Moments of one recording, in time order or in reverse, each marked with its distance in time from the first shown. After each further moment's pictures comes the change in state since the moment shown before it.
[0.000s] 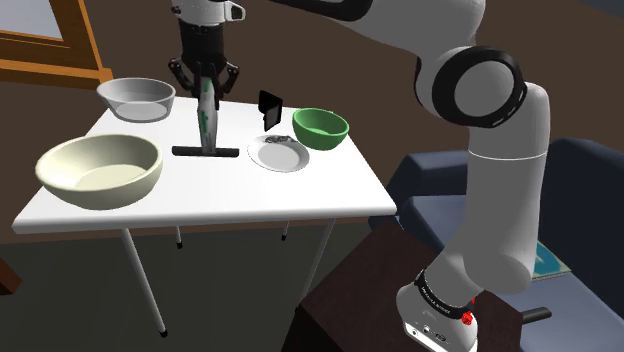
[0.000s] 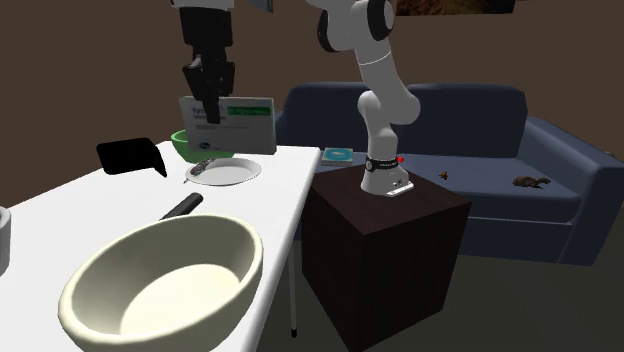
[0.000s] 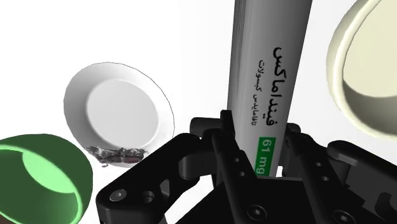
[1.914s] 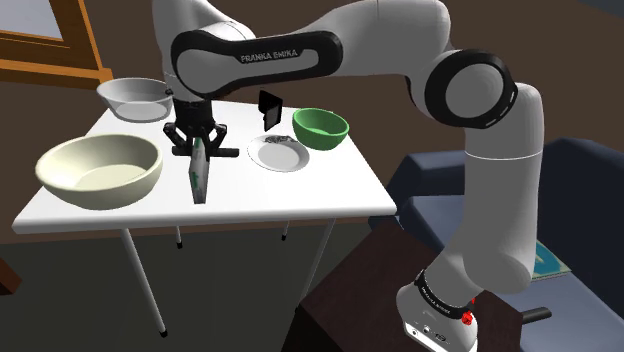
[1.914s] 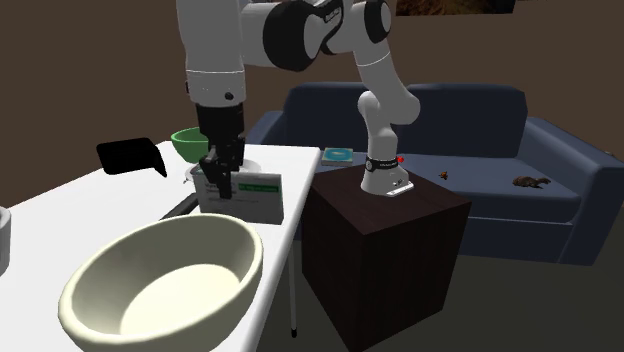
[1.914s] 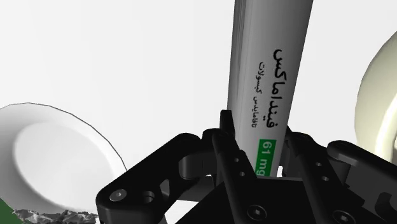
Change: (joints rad) arm -0.002 0.031 -0.004 -0.311 -0.022 0.330 0.079
